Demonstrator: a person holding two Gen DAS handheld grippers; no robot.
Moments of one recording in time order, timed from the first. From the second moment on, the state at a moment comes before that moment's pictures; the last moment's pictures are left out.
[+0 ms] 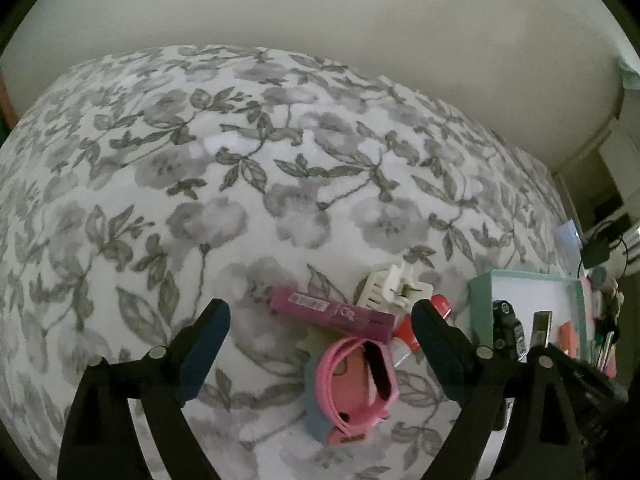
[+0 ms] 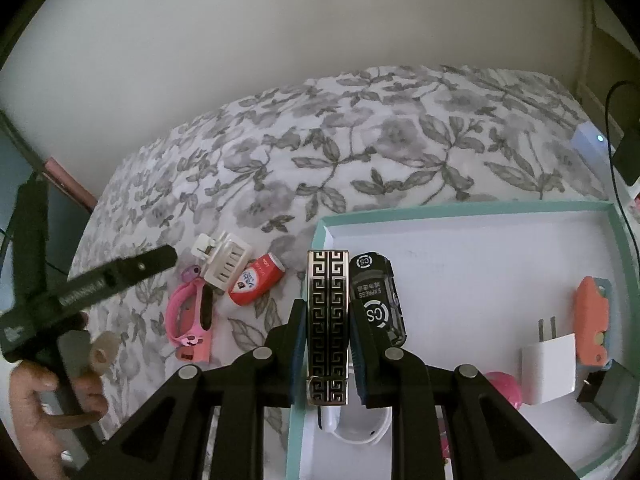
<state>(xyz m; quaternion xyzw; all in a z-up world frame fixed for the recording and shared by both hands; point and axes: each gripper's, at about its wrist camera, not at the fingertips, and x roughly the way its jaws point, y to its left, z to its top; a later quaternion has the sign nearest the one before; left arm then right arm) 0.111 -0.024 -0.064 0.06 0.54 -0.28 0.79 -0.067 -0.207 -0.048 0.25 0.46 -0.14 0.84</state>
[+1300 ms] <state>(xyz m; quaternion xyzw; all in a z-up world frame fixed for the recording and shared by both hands) 0.119 -0.037 -0.096 0.09 0.55 -0.37 0.75 -0.055 -0.199 -0.058 0.26 0.48 -0.12 0.83</state>
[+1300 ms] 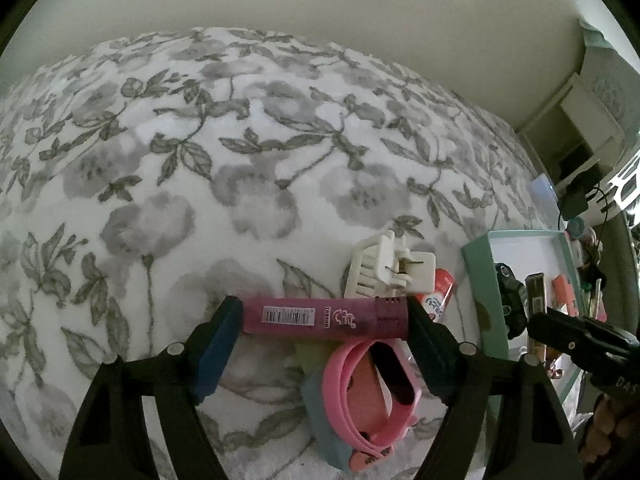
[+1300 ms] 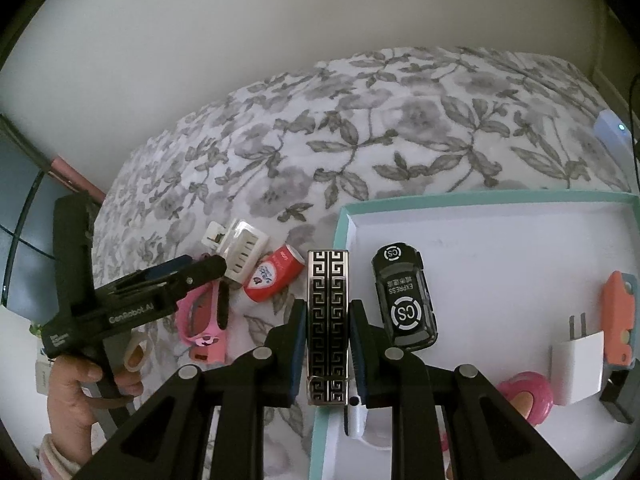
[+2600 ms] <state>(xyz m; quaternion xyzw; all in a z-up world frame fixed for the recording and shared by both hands) -0.042 -0.183 0.000 0.22 0.42 -0.44 0.76 -0.173 -0.335 -0.013 0.33 0.34 -0.32 0.82</state>
